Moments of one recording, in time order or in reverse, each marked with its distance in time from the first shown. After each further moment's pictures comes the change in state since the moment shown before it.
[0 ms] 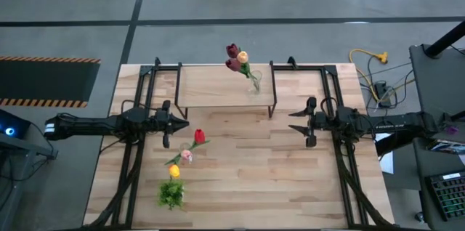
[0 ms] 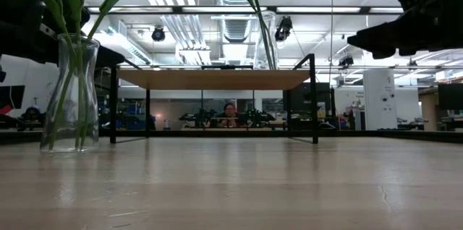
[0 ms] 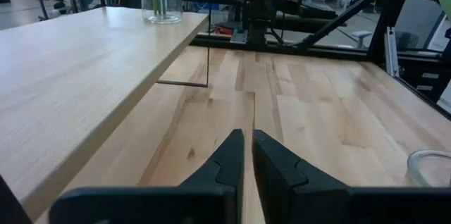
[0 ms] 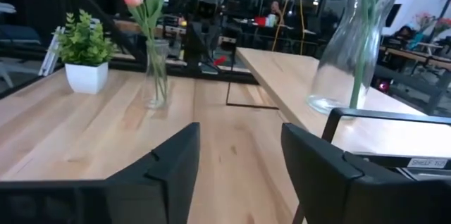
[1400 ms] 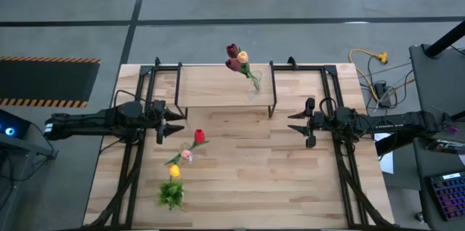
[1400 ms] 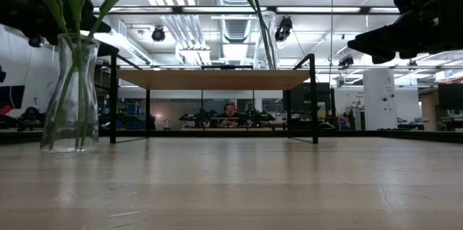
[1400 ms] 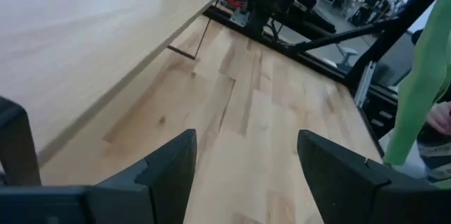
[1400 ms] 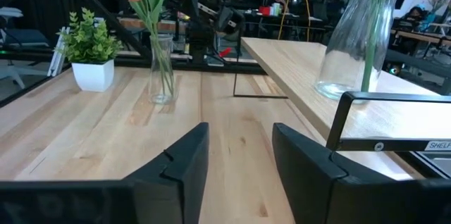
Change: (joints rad) left arm -0.001 0.007 0.238 -0.362 0.024 -0.355; right arm 0.000 0.032 0.001 -0.001 -0.011 0.060
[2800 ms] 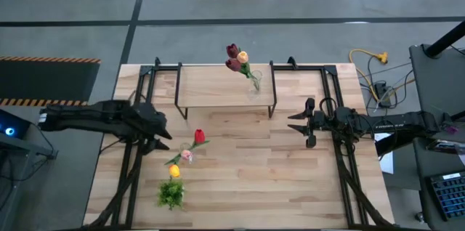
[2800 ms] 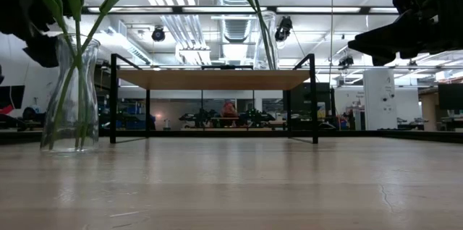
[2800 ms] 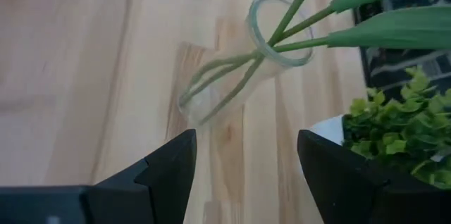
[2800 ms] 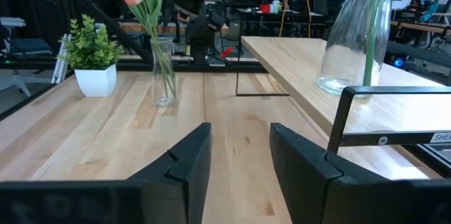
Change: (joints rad) left arm -0.057 0.253 0.269 -0.575 0.327 0.115; right arm 0.000 0.000 0.000 -0.001 0.000 0.045
